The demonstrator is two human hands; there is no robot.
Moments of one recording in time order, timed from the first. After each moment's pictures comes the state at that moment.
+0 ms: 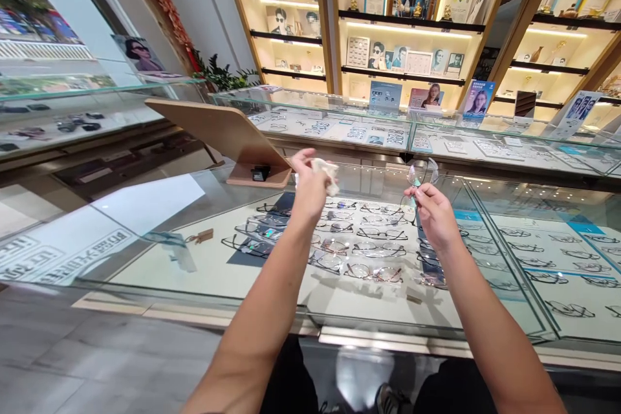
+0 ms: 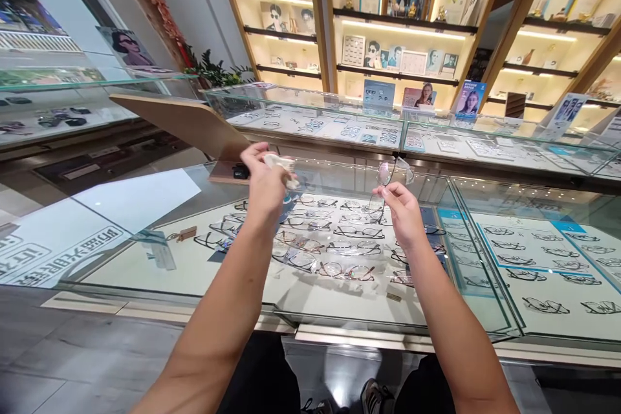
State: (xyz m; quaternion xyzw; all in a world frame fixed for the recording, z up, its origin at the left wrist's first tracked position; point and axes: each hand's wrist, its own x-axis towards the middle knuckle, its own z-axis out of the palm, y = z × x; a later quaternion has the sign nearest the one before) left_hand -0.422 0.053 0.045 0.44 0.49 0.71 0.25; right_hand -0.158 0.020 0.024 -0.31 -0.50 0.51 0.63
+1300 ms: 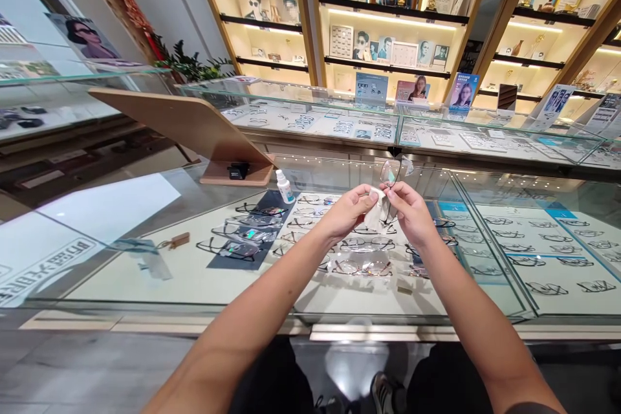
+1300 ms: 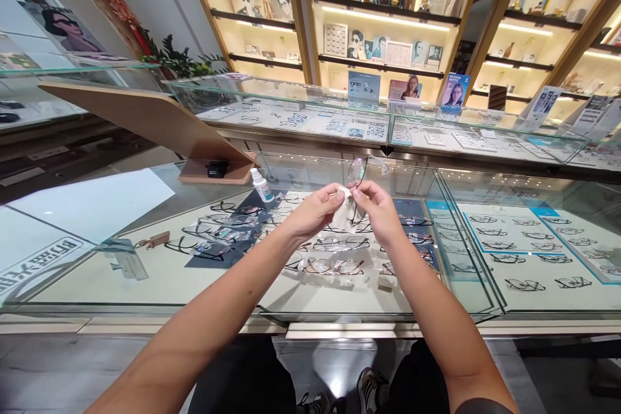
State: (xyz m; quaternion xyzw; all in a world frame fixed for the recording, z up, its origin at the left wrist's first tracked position) left_hand -0.343 0.022 0.018 0.49 0.29 0.46 0.68; right_hand -0.178 0.011 0.018 -0.31 -0.51 0.54 0.60
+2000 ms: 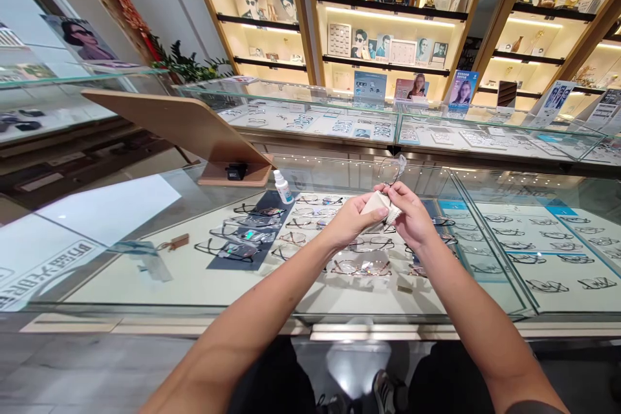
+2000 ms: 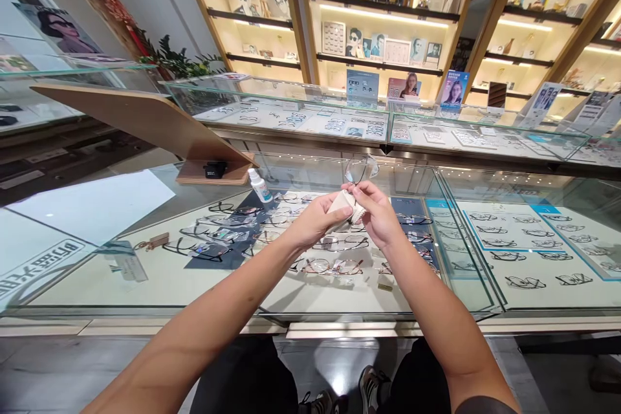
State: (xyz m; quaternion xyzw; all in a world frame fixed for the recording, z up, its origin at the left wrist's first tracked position) left_hand -0.335 0.010 0.014 0.55 0.29 0.44 0.64; right_hand -0.182 0.005 0.020 -0.29 -0.44 0.63 0.57
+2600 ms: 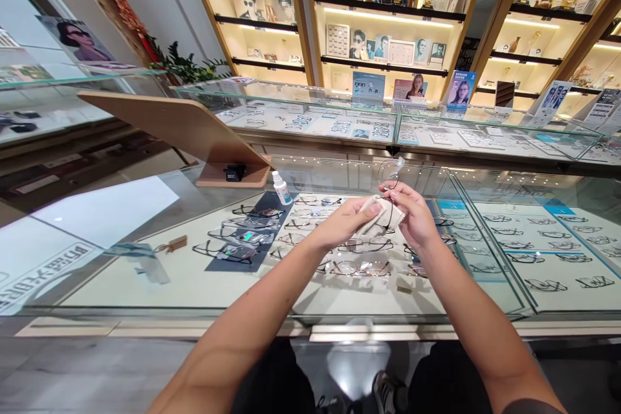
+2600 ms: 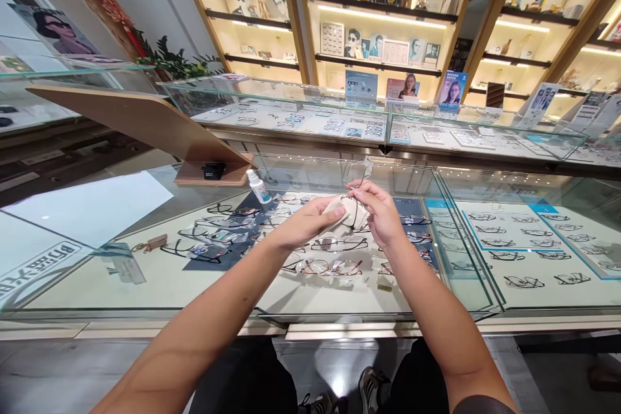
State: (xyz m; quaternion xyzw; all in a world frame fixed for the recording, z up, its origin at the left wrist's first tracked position) left_hand -0.349 0.009 0.025 0.65 0.25 0.39 0.60; right_hand -0.178 0.004 0.025 -0.30 -0.47 0.57 0.61
